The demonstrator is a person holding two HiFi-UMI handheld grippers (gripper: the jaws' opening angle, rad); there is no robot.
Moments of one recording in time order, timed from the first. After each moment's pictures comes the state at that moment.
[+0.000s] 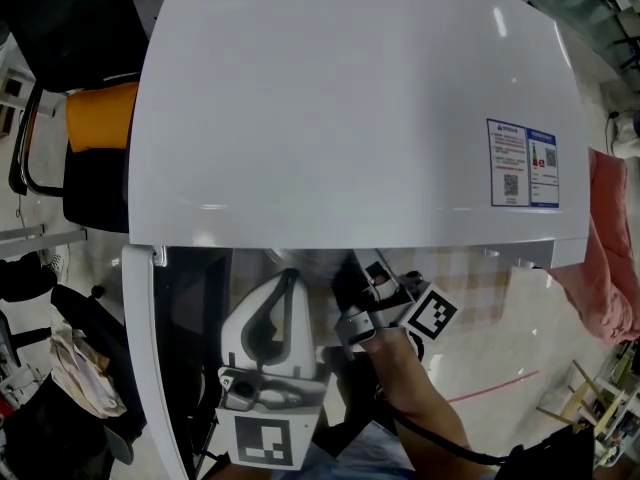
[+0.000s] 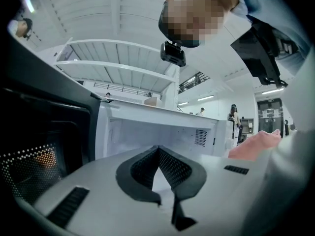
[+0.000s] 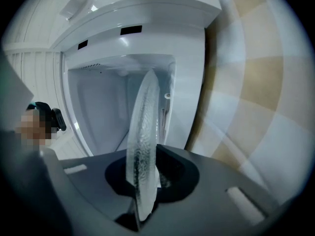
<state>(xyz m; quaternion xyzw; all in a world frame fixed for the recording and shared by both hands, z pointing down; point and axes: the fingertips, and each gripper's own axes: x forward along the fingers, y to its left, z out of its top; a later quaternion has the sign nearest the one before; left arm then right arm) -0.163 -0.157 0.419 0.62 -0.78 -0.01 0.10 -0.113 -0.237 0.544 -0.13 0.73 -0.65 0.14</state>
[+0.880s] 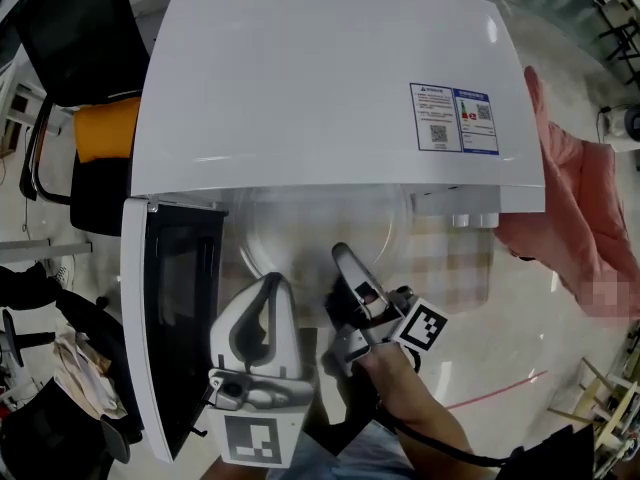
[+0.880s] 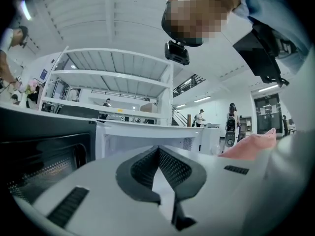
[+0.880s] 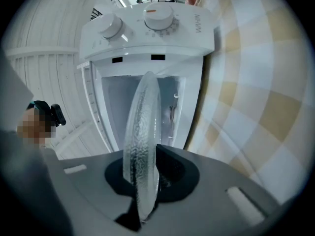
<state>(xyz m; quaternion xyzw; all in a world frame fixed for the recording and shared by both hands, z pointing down) -0.125 -0.129 0.386 0.63 -0.78 0.00 0.07 -0.066 -0.193 0.515 -0.10 0.73 -0.66 0.14</state>
